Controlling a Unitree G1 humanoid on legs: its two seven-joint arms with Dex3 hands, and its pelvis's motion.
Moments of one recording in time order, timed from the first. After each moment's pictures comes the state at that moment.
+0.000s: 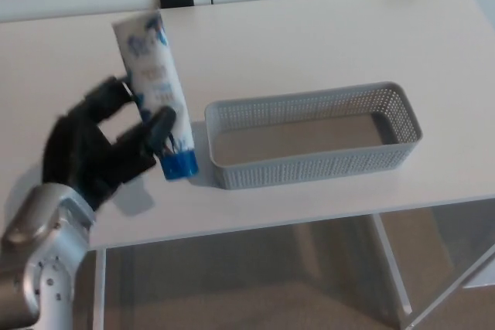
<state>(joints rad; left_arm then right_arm) -0.20 0.10 0.25 -0.17 -0.40 0.48 -0.16 0.03 -0.48 -0.02 1.30 -0.18 -0.20 0.10</state>
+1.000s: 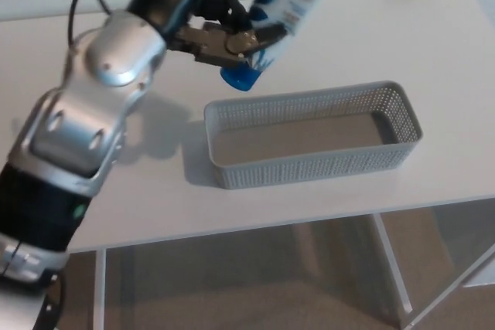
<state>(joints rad) -0.80 0.40 -0.39 0.17 -0.02 0.34 -0.19 -0.01 -0.48 -0.02 1.30 -0.18 -0.20 0.12</state>
